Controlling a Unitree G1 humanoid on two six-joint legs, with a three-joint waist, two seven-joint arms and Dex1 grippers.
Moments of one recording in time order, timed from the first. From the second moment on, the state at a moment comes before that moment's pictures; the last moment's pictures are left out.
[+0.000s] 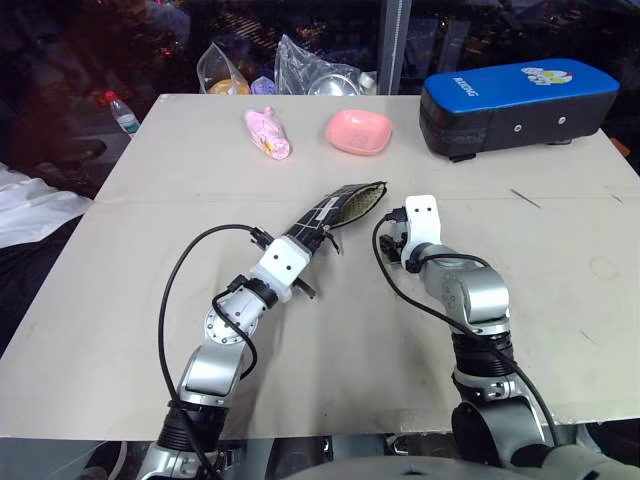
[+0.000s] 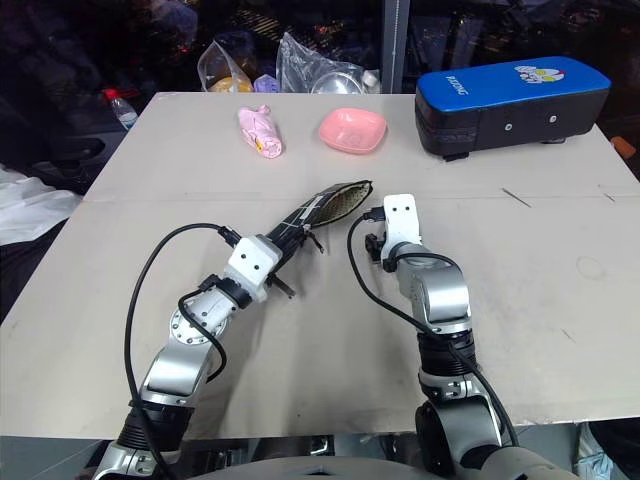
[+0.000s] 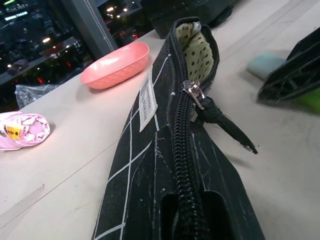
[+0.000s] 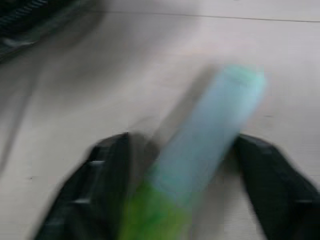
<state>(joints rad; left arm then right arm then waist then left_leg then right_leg) -0.11 0.35 -0.08 -0.16 0.08 -0.04 -0.42 -0.53 0.12 0.02 -0.13 0.01 1.12 0.04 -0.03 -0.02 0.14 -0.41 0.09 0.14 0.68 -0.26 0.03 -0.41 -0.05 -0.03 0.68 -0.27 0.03</state>
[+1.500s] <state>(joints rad) -0.21 0.37 -0.16 -0.08 0.10 -0.10 -0.46 -0.88 -0.60 0.49 0.43 -0.54 -0.65 0.59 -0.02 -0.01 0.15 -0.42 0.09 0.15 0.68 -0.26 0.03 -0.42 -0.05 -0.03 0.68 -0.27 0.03</state>
